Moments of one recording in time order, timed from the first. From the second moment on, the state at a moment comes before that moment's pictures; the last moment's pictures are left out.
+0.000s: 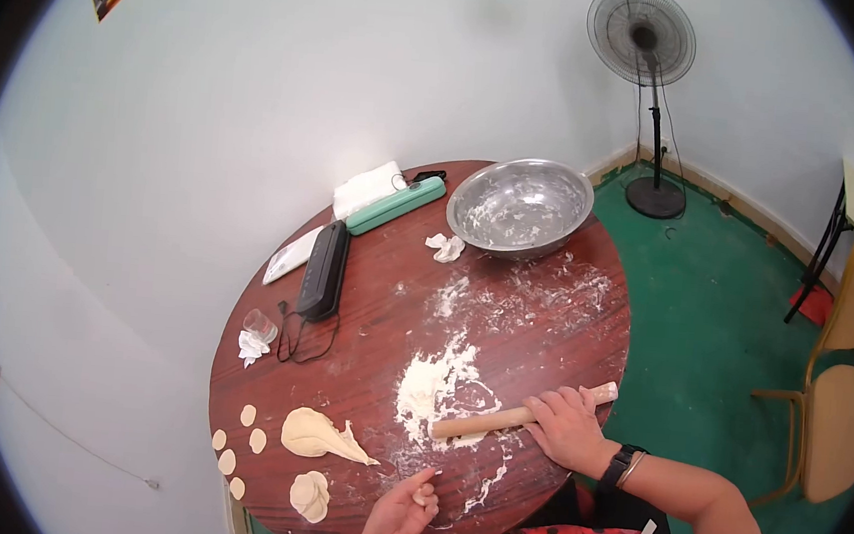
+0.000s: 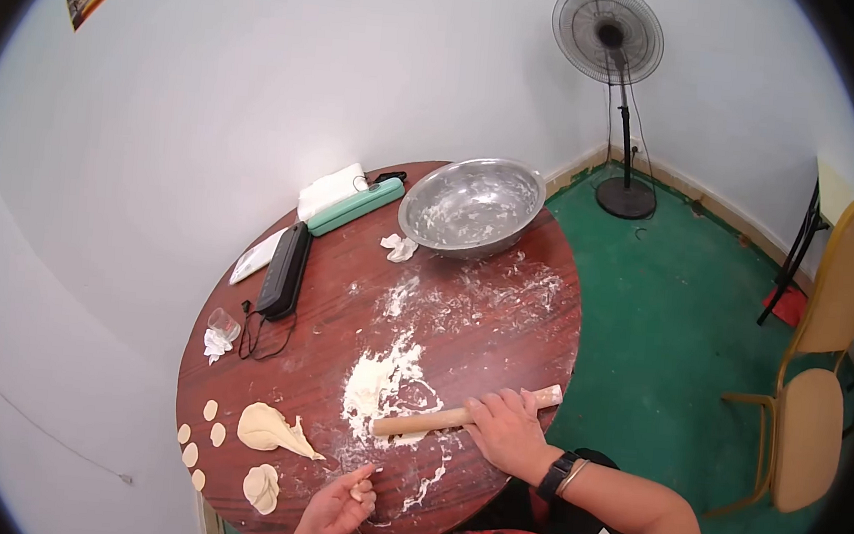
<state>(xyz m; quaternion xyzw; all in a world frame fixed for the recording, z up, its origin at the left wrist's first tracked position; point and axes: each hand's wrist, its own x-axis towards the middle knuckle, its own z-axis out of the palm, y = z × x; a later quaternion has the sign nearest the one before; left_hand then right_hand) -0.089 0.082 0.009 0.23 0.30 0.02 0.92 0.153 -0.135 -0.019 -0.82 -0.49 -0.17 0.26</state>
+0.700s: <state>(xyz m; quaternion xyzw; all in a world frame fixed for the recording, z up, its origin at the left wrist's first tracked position) -0.068 0.040 0.035 0.28 0.31 0.24 0.88 0.152 -0.132 -0.017 -0.82 -0.48 -0.16 0.25</state>
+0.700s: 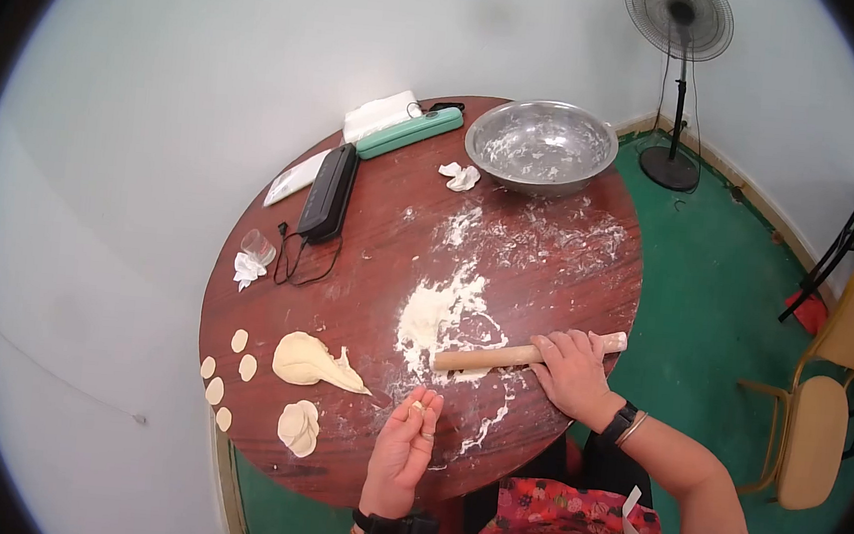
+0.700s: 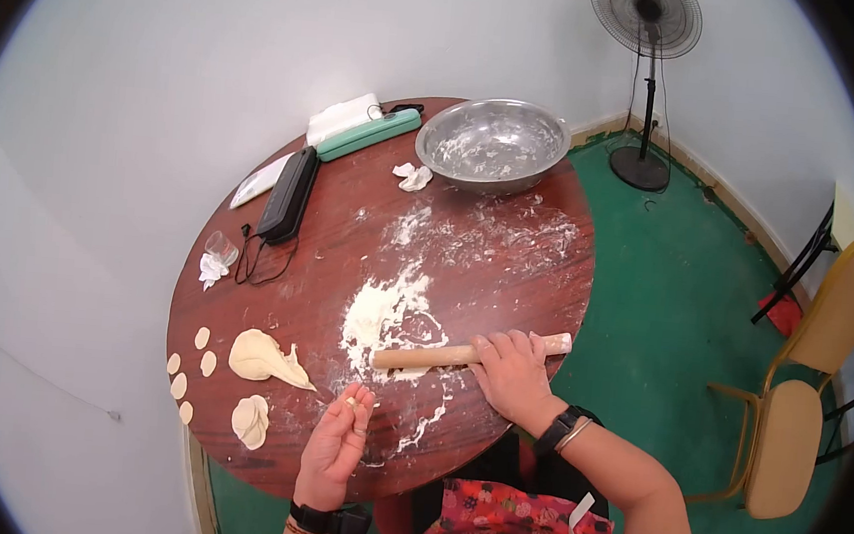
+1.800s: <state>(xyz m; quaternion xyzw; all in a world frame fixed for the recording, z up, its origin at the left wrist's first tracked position) -0.094 0.038 0.026 0.25 0.30 0.27 0.88 0.147 -0.130 -0.009 -0.83 -0.48 -0.15 0.24</state>
